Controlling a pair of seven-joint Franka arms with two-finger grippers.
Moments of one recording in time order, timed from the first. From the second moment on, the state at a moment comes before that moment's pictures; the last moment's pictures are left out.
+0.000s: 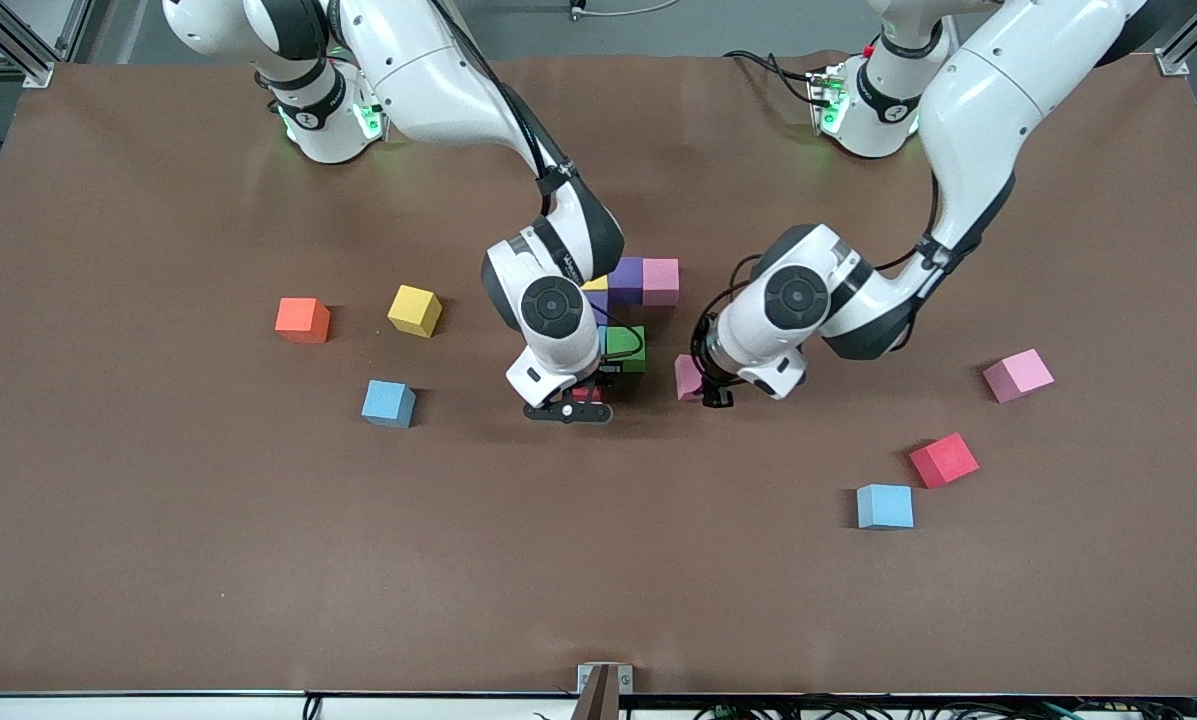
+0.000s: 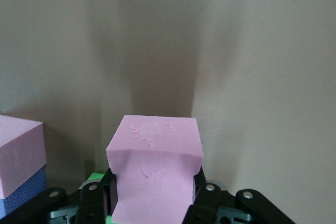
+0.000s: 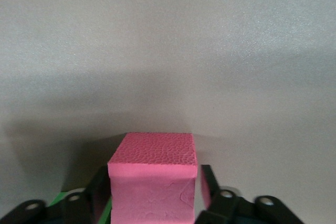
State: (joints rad) left arm 0.09 0.67 -0.74 -1.83 0.35 2.35 -2.47; right arm 0.96 0.88 -0.35 -1.35 0.40 2.15 0.56
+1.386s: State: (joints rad) left arm -0.01 0.71 -0.73 -1.89 0.49 2.41 -2.66; right arm 0.86 0.67 -0.59 -1.58 0.39 2.08 0.42
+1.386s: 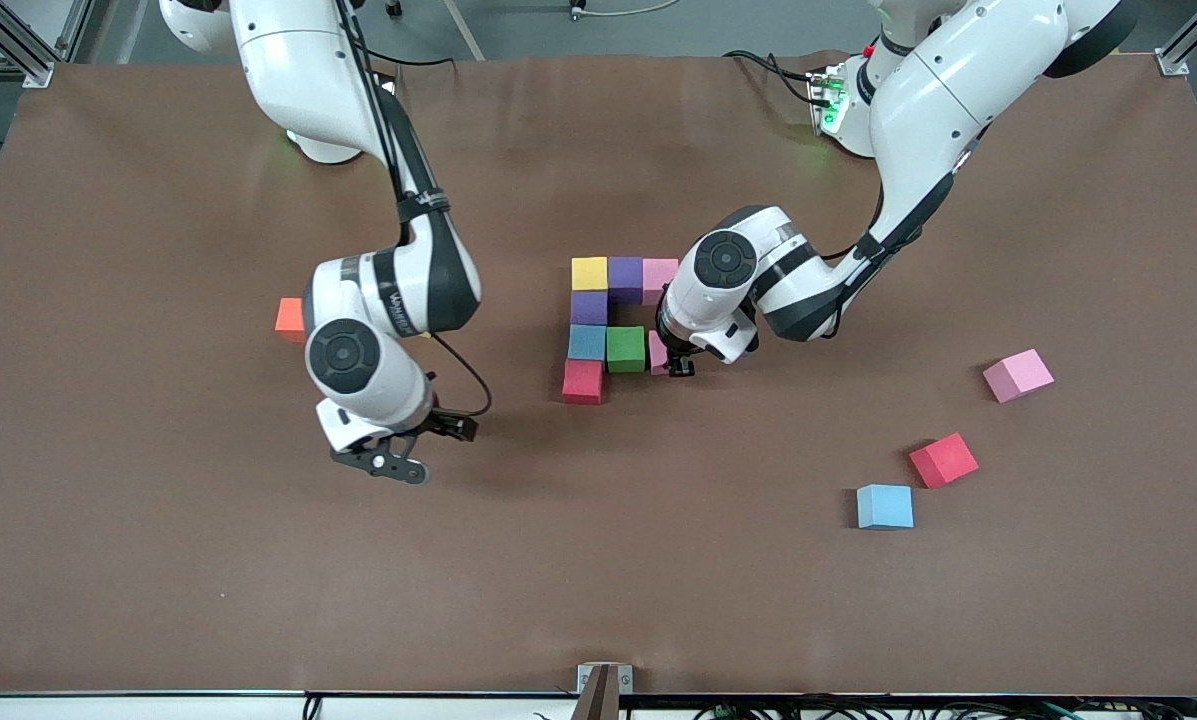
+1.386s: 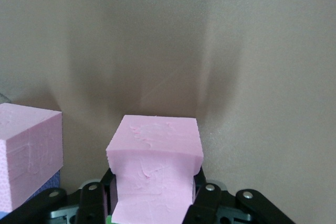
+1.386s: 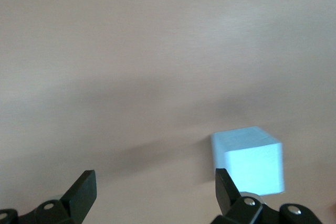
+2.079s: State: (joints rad) left arm -0.01 0.71 -0.73 -1.89 0.49 2.42 -2.66; right arm 0.86 0.58 -0.61 -1.91 0.39 2.34 0.23
